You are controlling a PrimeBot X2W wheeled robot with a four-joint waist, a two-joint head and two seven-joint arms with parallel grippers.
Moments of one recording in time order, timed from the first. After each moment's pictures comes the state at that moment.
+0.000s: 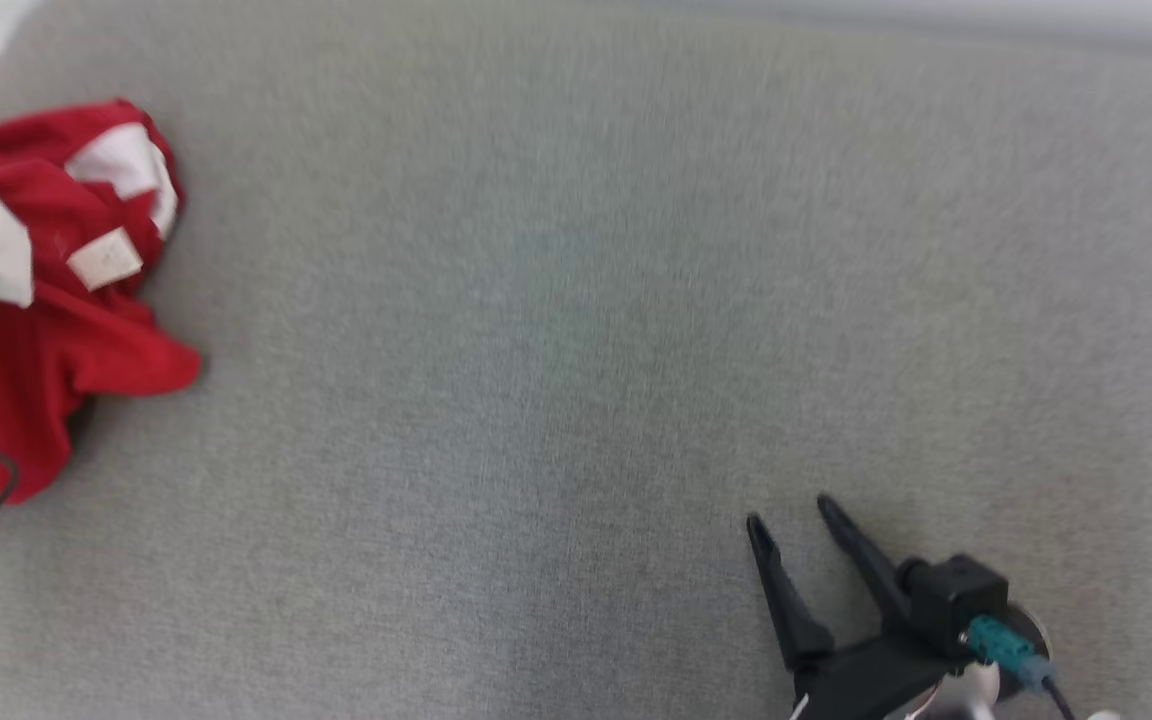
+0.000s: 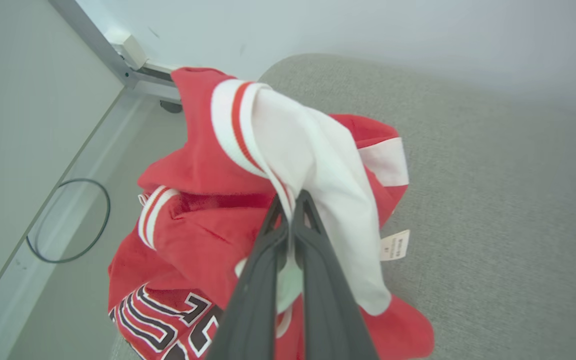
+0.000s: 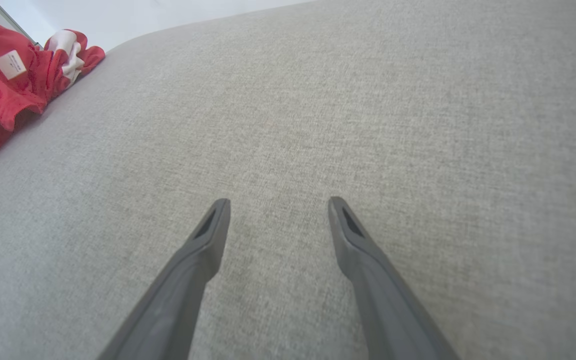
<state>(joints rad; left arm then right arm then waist) -0.92 0.56 -0.14 0.70 -0.61 -0.05 0.51 -0.04 -0.06 0.17 0.04 0.16 0.13 0.03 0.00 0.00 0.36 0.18</state>
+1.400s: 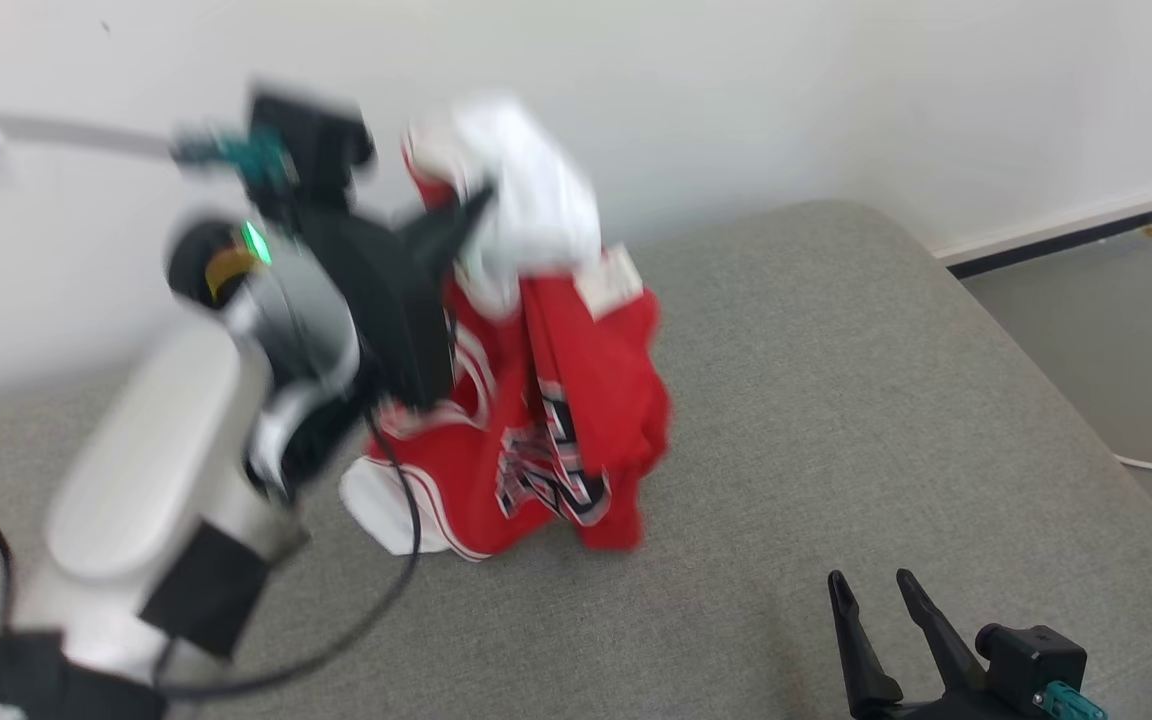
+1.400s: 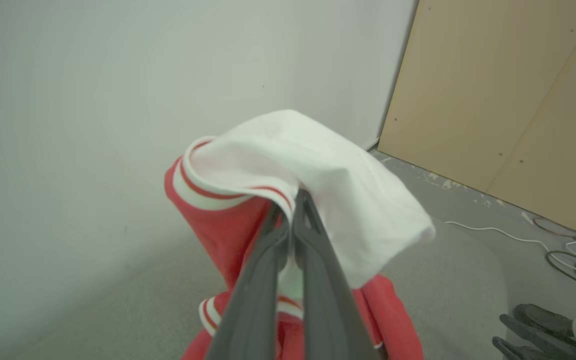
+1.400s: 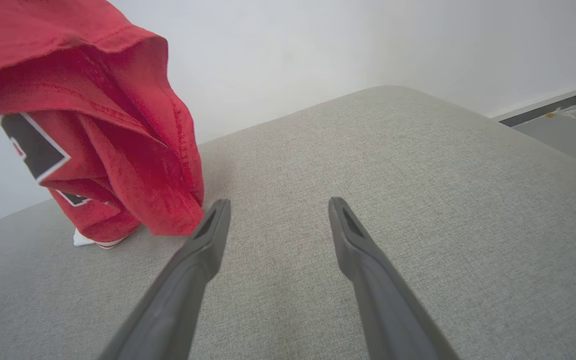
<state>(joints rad) -0.91 0.29 -0.52 0.30 -0.78 -0.13 0.43 0.04 -0.05 0.05 0.17 0.27 0.13 -0.07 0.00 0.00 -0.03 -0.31</state>
